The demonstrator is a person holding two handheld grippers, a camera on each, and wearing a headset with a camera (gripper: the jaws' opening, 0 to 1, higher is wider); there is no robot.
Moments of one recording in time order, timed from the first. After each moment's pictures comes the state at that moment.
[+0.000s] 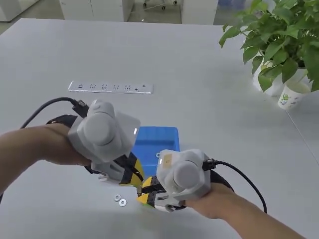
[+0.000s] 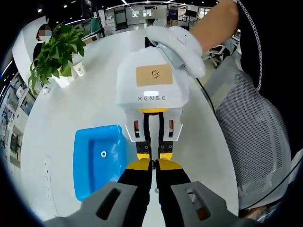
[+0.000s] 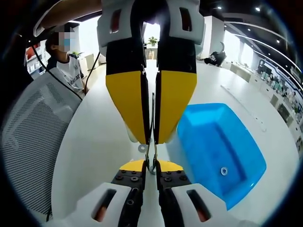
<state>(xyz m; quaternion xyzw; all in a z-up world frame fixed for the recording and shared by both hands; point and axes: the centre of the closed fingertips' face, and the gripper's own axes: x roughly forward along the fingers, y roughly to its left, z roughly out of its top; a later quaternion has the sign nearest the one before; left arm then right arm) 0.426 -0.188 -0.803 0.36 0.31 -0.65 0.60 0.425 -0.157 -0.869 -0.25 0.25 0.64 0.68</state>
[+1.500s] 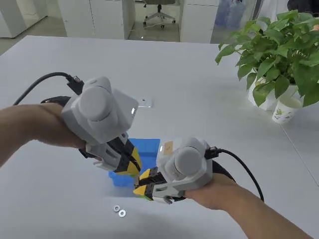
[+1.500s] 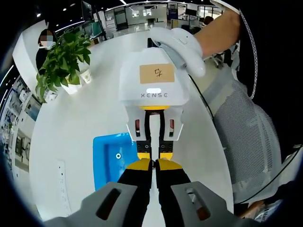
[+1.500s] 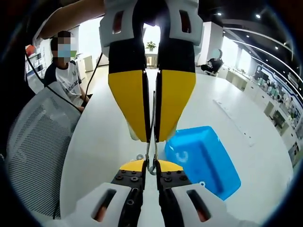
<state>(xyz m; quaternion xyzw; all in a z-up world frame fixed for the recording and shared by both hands) 0.436 -0.184 -0.744 0.37 0.30 -0.64 0.60 0.441 -0.151 -0.811 -0.25 0.23 0.64 0.69</state>
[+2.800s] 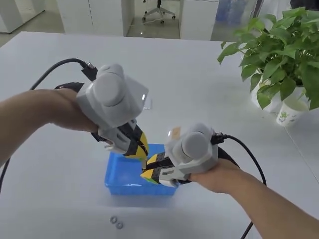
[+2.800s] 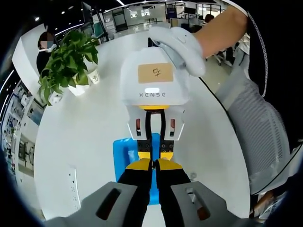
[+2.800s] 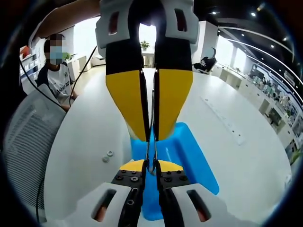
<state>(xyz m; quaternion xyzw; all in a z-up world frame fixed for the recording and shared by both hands) 0.500 -0.193 -0.755 0.39 0.28 -0.64 0.60 0.506 -0.162 -0.821 -0.25 0.23 0.62 0.71</state>
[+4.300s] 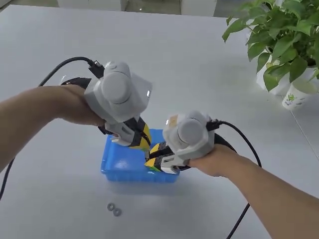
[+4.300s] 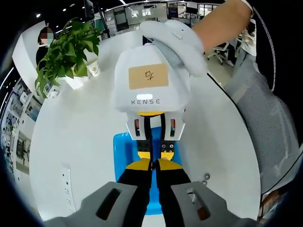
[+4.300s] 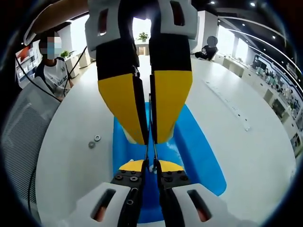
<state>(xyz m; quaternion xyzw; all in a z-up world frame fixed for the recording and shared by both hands) 0.520 -0.197 -0.796 0.38 0.29 -0.64 0.60 0.524 -0.170 -0.863 -0.26 0.27 0.62 0.69</state>
